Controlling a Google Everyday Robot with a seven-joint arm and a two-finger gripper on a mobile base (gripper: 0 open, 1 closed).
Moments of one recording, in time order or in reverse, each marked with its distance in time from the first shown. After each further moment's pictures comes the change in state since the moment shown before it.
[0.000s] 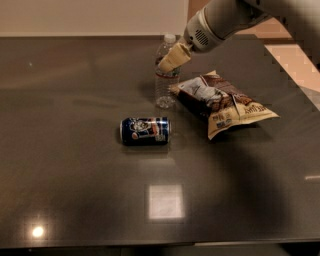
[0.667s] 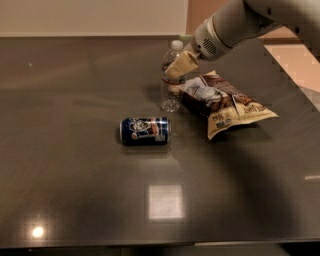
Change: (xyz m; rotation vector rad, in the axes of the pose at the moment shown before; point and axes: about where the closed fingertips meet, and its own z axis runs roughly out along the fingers) arm 0.026 0.006 -0.007 0.014 0.020 -0.001
